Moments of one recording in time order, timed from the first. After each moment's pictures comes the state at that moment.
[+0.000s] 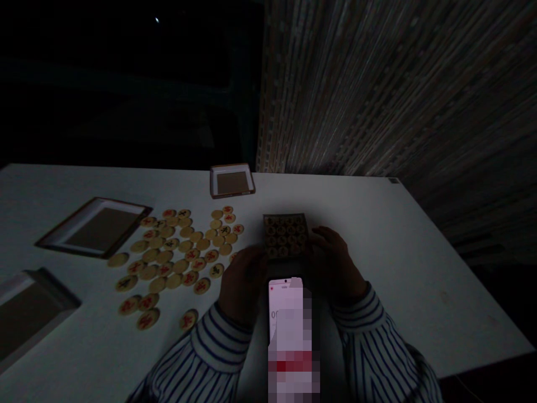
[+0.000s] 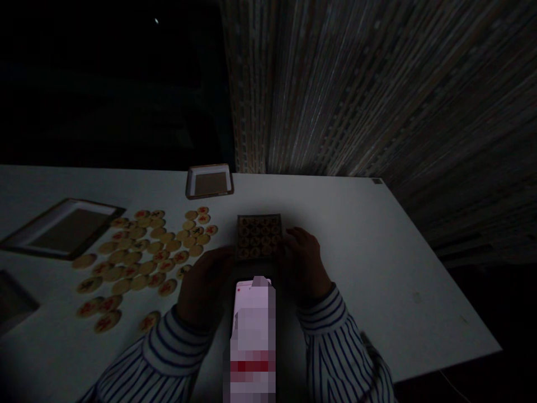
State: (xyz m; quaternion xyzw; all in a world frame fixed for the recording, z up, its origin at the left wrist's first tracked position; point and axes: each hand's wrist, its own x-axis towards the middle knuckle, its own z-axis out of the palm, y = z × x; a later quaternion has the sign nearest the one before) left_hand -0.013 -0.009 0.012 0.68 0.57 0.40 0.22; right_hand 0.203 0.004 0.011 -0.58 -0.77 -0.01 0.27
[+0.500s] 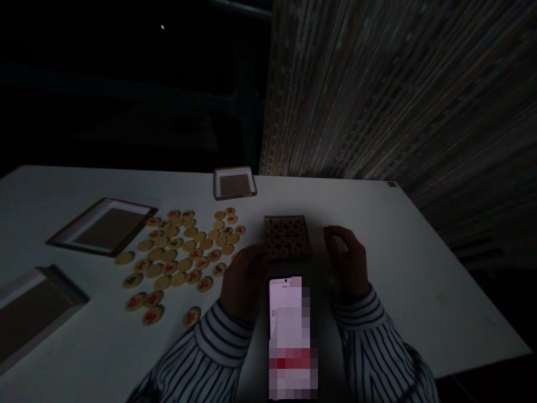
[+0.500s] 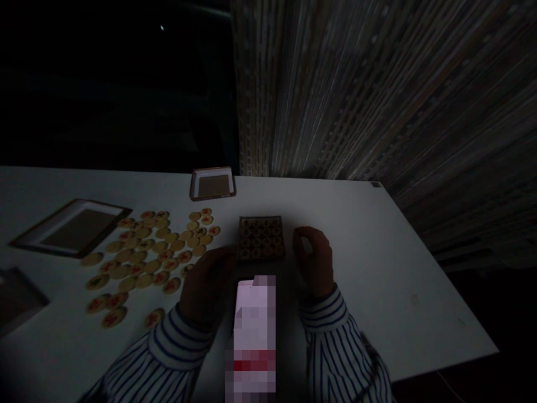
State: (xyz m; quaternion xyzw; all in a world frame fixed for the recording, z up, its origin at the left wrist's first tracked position) left_hand -0.014 -0.008 0.013 0.69 0.56 0.40 0.21; right_hand 0.211 0.002 0.027 -0.60 -0.66 0.04 0.45
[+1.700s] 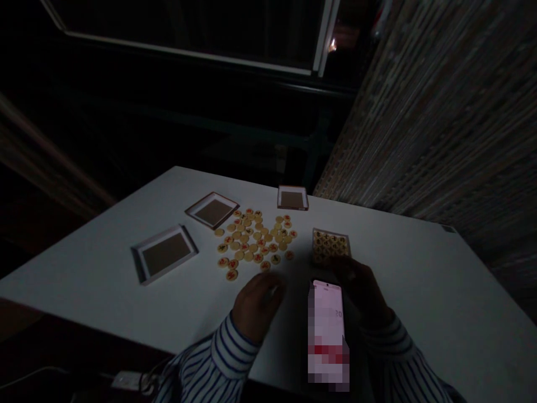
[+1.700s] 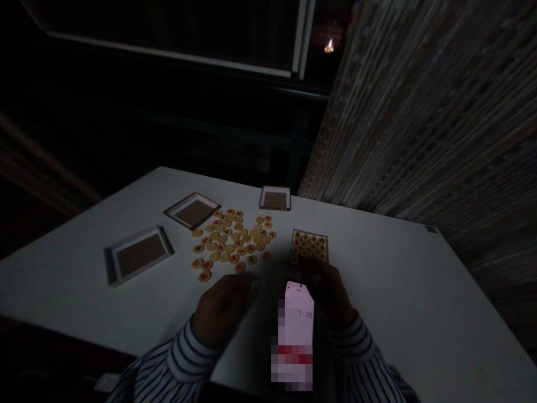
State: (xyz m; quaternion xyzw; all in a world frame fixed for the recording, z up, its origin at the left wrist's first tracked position) left_hand -0.077 -0.094 0.031 0.70 0.55 0.44 0.08; right_hand 0.148 -0.020 0.049 -0.47 -0.76 0.24 0.37
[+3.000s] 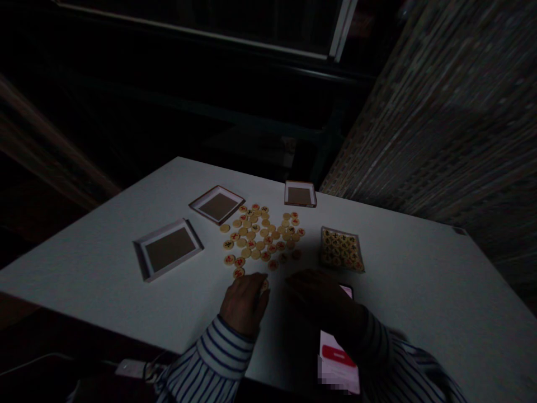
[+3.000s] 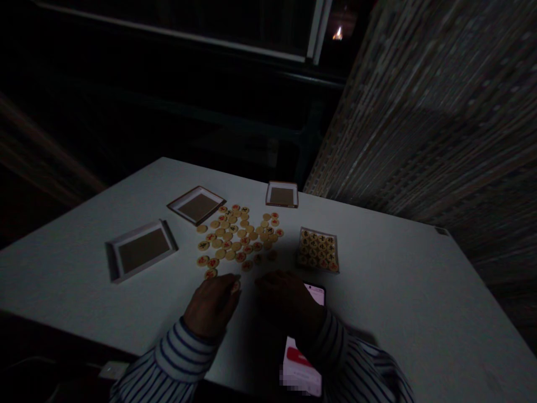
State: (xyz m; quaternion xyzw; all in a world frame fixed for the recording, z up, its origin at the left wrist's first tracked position) left_hand -0.123 -0.099 -0.015 0.74 0.61 0.29 0.00; right_hand 0.070 -0.041 0.059 -0.31 -0.94 0.12 0.04
